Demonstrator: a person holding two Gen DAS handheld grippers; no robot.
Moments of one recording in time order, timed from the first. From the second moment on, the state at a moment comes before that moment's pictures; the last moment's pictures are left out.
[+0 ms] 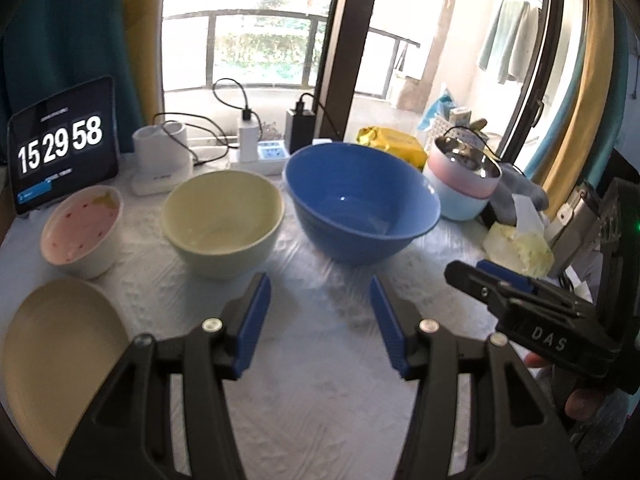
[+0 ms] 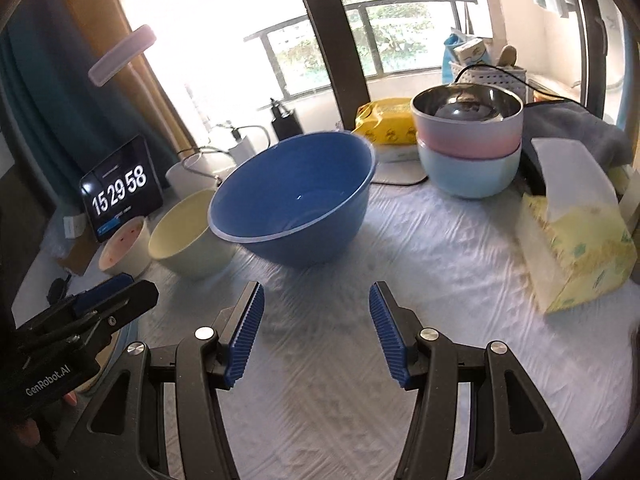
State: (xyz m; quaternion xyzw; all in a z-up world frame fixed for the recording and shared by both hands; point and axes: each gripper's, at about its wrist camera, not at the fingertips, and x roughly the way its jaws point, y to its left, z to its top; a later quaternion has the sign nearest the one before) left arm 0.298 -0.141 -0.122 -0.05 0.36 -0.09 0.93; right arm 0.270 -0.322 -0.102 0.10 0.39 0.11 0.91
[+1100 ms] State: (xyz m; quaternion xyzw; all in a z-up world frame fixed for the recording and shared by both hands) left arm 0.366 -0.172 -0.141 -0.02 0.37 -0.08 0.93; right arm 0.335 -0.351 -0.148 0.11 0.42 0.07 0.90
